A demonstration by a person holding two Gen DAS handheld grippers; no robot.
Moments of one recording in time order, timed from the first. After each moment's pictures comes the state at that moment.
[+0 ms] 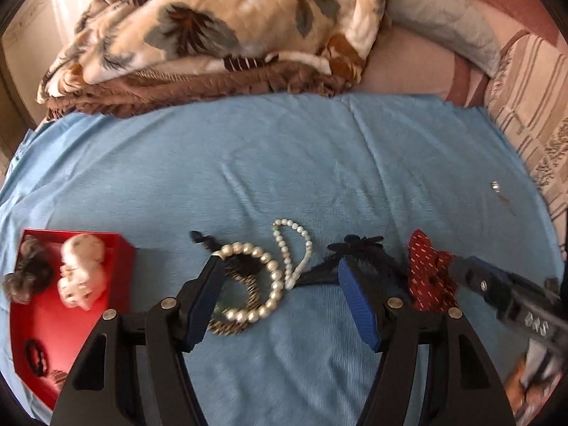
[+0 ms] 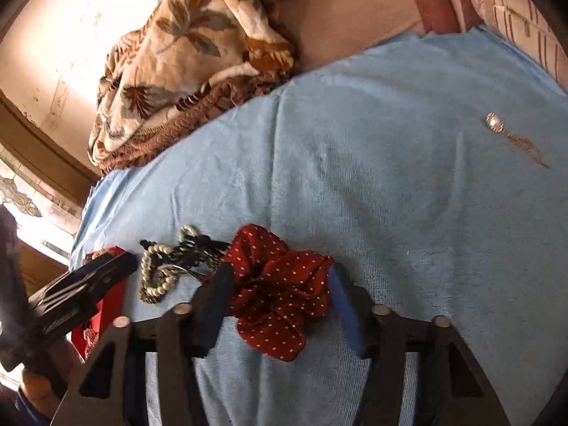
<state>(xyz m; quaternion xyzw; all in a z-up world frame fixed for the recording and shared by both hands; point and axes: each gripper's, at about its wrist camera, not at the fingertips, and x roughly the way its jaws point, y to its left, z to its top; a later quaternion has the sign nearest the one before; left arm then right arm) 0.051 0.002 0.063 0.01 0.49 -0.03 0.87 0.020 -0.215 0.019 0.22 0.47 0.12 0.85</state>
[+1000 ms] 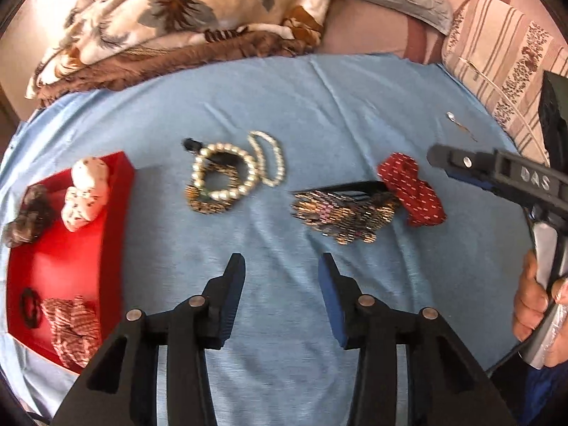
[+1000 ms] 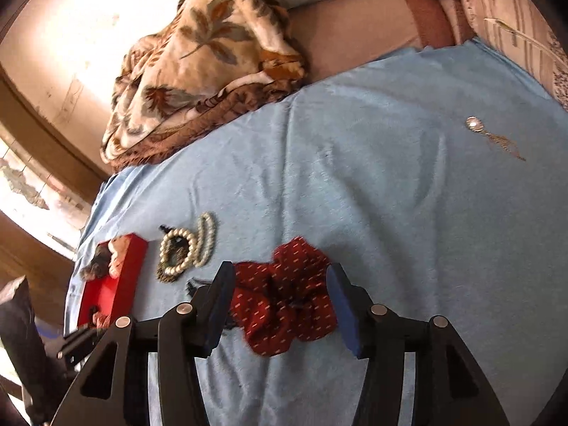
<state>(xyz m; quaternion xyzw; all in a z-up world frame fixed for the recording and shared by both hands) -0.055 0.003 0.060 0.04 0.50 -0.08 0.86 -0.025 -0.212 0.045 0.21 0.44 0.13 0.86</state>
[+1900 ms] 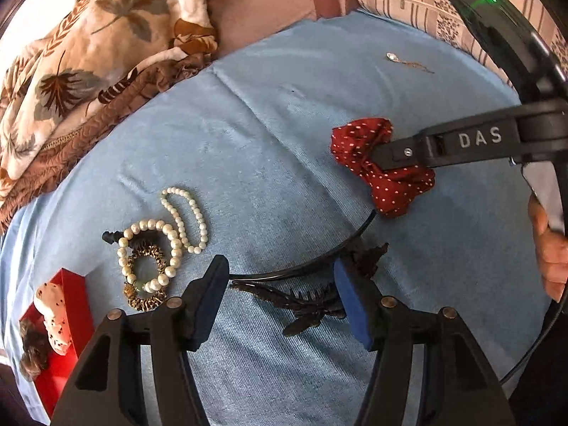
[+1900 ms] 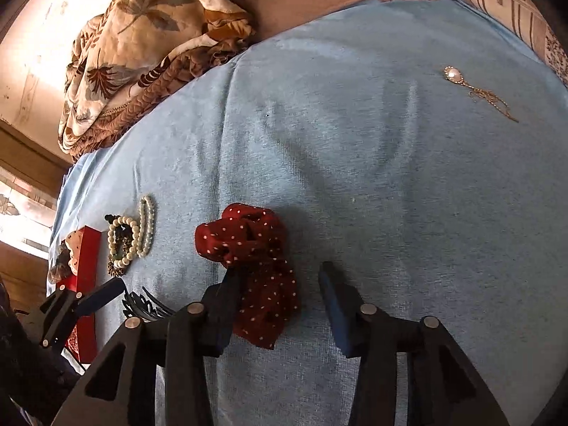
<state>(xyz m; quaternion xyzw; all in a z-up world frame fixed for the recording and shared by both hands) -0.010 -0.068 0.031 0.22 0.48 -0.20 0.83 0.001 -0.231 0.007 0.21 0.53 0.07 0.82</state>
